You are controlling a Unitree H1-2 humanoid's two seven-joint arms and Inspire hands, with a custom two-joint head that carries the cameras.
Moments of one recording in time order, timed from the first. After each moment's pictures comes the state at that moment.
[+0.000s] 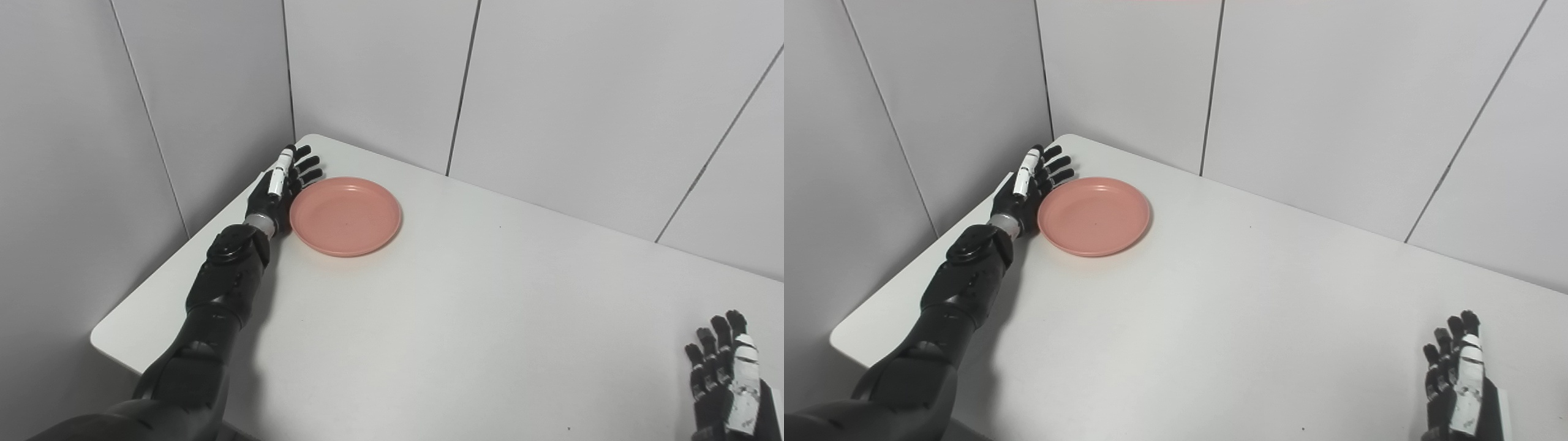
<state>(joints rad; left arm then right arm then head) -0.53 0.39 0.35 0.71 -0.37 0.04 -0.16 -0.11 -0.02 -0.08 -0.16 0.22 0.23 0.03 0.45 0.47</state>
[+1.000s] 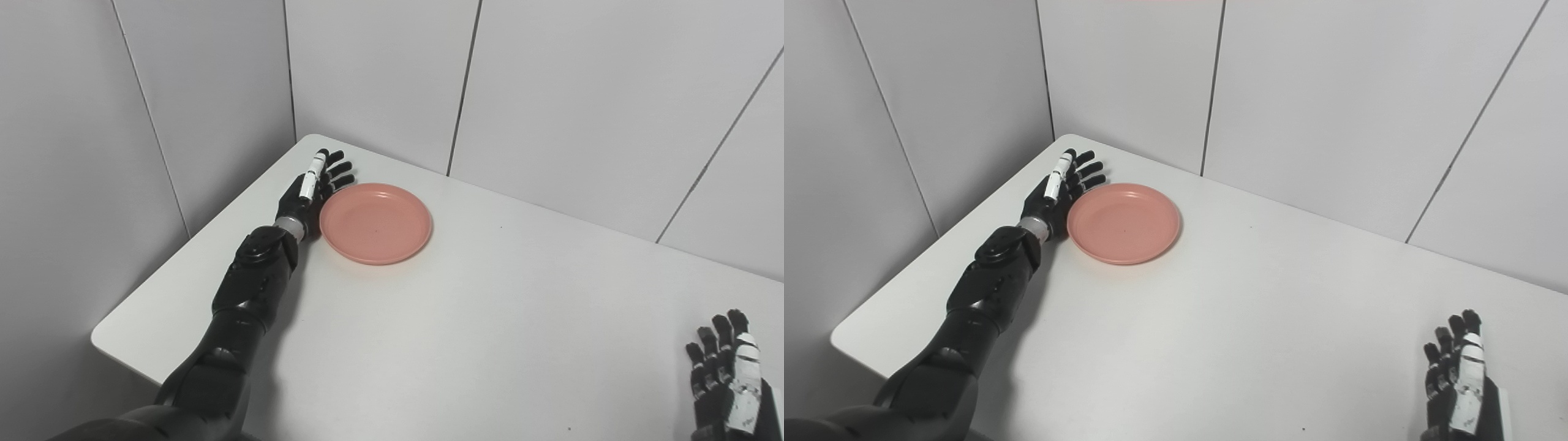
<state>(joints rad) -0.55 0.32 0.29 0.66 -0.36 0.11 -0.14 -0.11 -0.01 -0.08 -0.17 0.22 0.24 0.01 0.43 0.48</state>
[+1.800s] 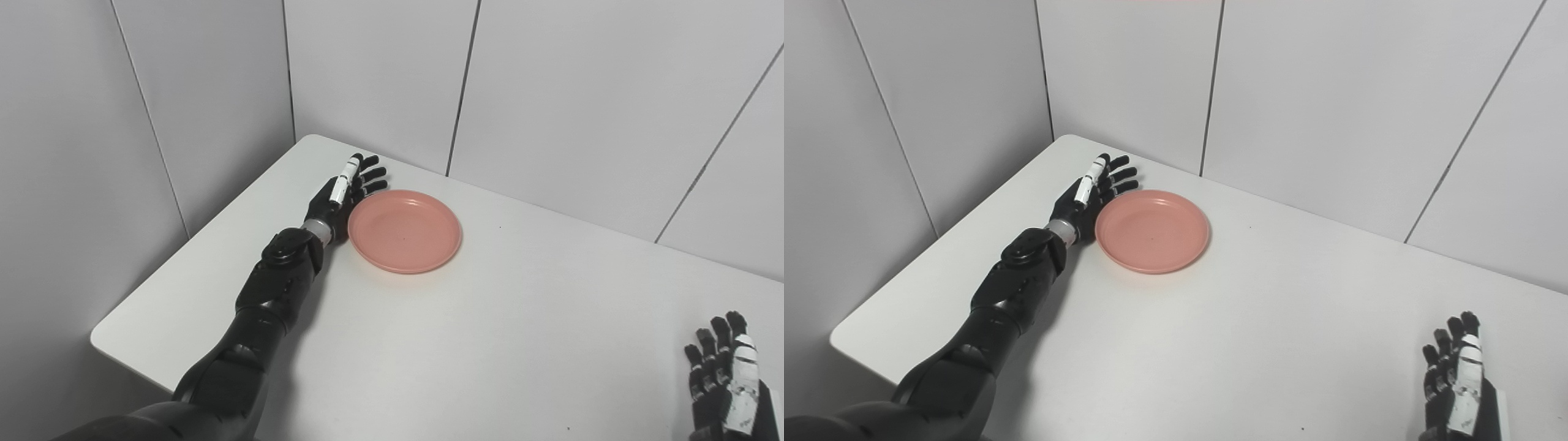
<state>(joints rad) -0.58 0.28 0.24 0.70 -0.34 0.08 -0.18 -0.11 0.00 -0.08 -0.17 0.22 0.24 0.01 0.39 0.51</state>
